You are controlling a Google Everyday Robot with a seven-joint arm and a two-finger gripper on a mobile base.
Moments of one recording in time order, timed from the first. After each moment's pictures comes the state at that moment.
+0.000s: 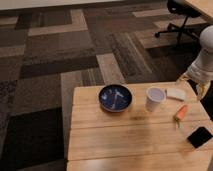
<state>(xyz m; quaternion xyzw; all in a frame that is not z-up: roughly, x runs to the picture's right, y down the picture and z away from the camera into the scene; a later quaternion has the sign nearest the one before) 0.386 0.016 0.677 -0.11 0.34 0.89 0.28</state>
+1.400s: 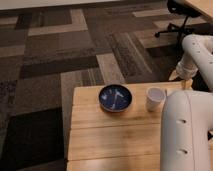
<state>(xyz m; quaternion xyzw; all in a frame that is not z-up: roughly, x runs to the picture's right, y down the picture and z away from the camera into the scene) 0.426 -0.002 0.828 -0.04 0.37 0.92 0.15</state>
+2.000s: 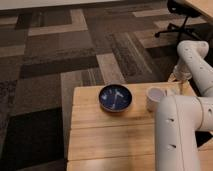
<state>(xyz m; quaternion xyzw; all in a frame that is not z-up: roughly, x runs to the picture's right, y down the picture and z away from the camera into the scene) 0.431 0.009 0.867 -0.03 0.37 0.92 0.16</state>
